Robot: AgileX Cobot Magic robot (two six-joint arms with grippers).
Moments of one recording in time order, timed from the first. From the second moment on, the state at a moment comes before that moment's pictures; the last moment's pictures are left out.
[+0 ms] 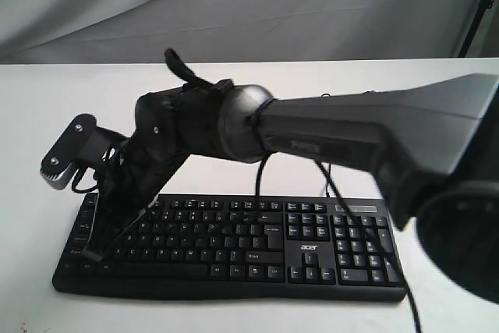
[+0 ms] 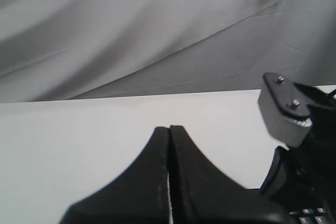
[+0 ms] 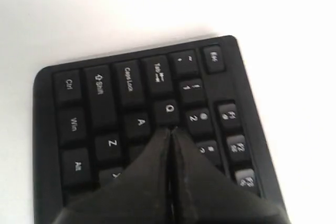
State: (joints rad) left arm 0.04 0.00 0.00 0.03 0.16 -0.02; right arm 1.06 2.28 -1.76 0.33 0.63 -0.65
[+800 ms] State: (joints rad) left arm 0.04 0.00 0.00 0.03 0.16 -0.02; right arm 1.09 2.40 -1.93 0.32 0.72 -0.66
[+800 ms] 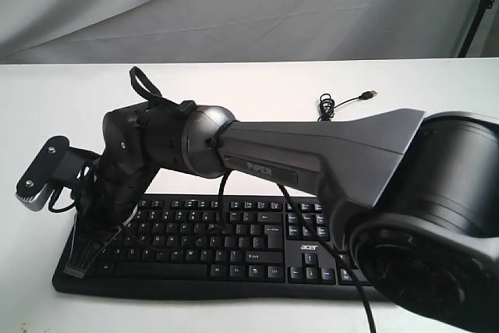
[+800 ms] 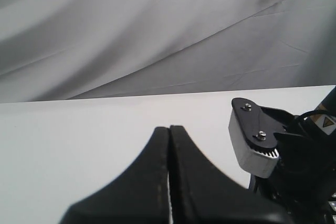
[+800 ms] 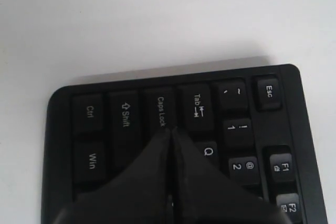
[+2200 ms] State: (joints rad) left arm 0.04 0.00 0.00 0.03 0.16 -0.02; right arm 0.95 2.06 -1.33 0.37 0.45 -0.66
